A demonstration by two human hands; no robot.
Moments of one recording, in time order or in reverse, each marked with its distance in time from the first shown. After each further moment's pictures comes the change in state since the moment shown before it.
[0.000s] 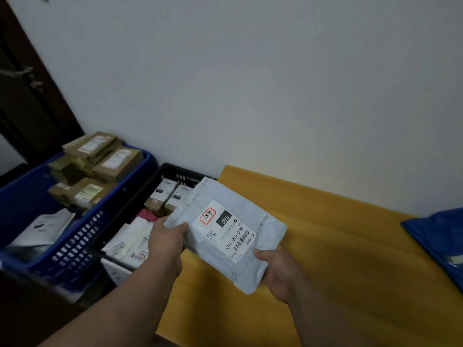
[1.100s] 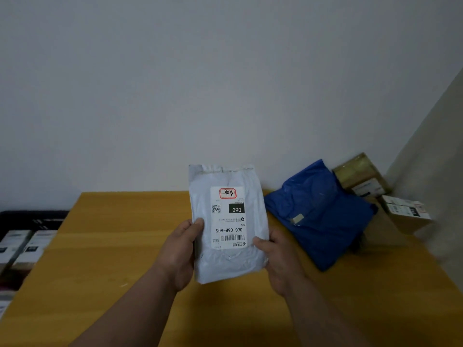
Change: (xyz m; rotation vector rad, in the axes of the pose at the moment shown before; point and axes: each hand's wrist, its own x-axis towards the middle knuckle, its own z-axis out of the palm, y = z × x) left_hand -0.189 -0.082 0.307 0.051 -0.861 -0.219; right_hand -0.096 -0.089 -0.306 0.078 0.450 -0.316
